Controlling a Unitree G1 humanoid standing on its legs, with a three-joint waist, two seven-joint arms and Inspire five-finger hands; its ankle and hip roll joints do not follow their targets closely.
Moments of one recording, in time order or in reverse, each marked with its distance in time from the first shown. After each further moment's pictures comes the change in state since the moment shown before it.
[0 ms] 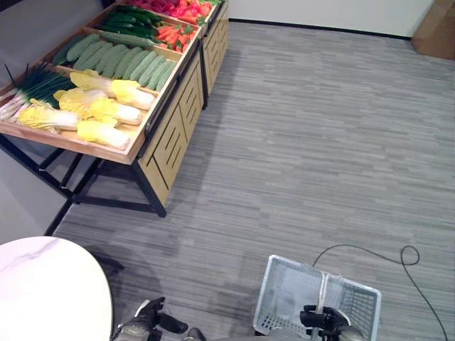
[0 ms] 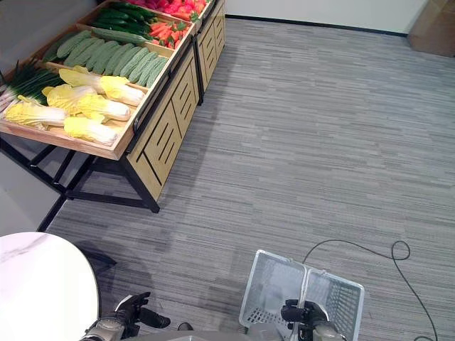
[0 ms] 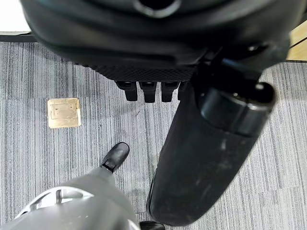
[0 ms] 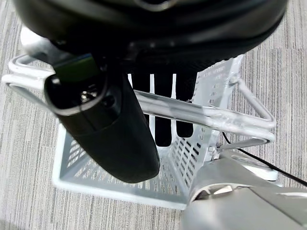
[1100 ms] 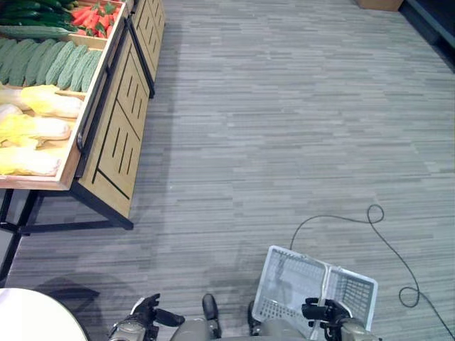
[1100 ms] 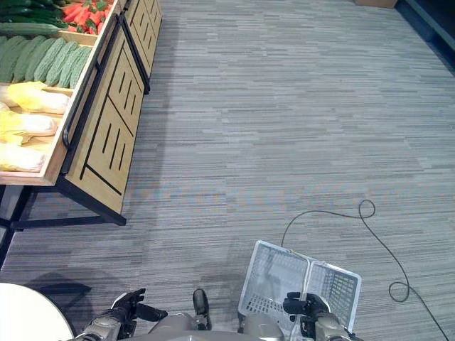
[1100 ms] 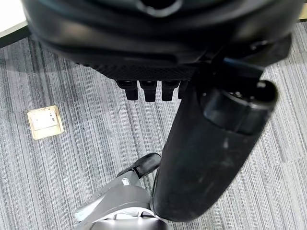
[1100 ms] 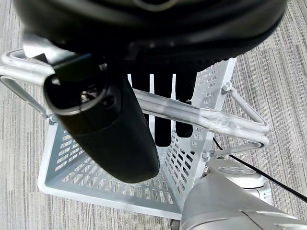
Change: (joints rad) left arm -0.010 0.011 -0.003 -0.032 -0.064 -0.011 -0.003; right arm -0.064 -0.026 -0.035 0.040 0.011 -0.012 0.016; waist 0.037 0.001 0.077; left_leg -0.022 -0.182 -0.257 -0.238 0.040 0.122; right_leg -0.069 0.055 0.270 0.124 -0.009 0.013
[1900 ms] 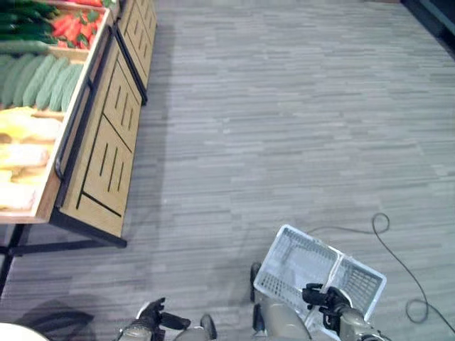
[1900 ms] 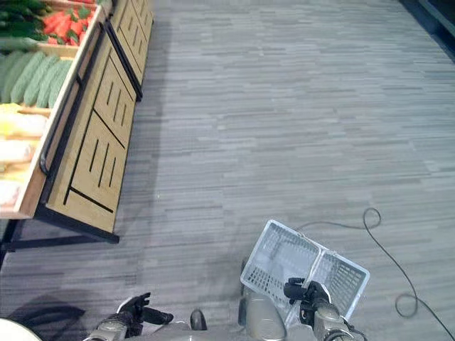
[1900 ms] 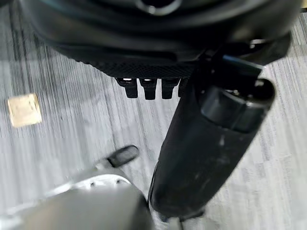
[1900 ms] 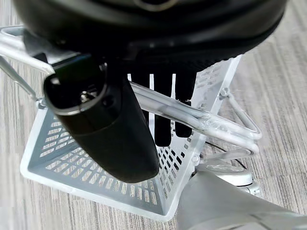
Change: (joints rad) left arm 0.027 -0.058 0.021 0.027 -0.024 -0.004 -0.001; right arm 0.008 -0.007 -0.004 -0.030 0.032 -0.005 -0.006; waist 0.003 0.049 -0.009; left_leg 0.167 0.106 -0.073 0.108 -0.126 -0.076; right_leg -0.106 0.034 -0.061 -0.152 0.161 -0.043
